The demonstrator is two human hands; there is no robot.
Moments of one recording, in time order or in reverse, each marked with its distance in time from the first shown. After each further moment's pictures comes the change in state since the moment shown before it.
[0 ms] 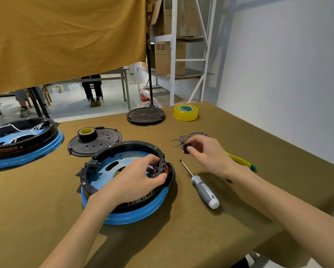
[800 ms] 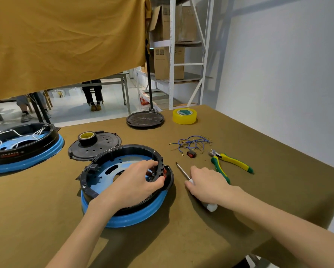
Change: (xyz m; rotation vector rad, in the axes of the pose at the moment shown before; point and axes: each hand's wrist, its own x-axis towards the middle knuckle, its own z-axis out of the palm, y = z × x) left_hand -0.005 0.008 0.000 0.083 0.034 0.017; right_hand -0.043 -0.025 0.021 -0.534 -0.424 0.298
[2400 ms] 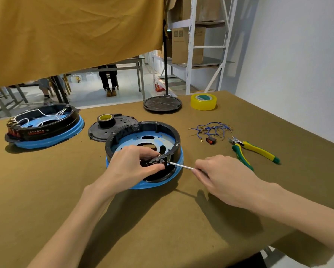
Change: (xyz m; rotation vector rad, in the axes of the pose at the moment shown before) left_hand -0.028 -0.039 -0.017 0.038 0.256 -0.011; right_hand -0.042 -0.022 -0.017 -0.060 0.233 -0.437
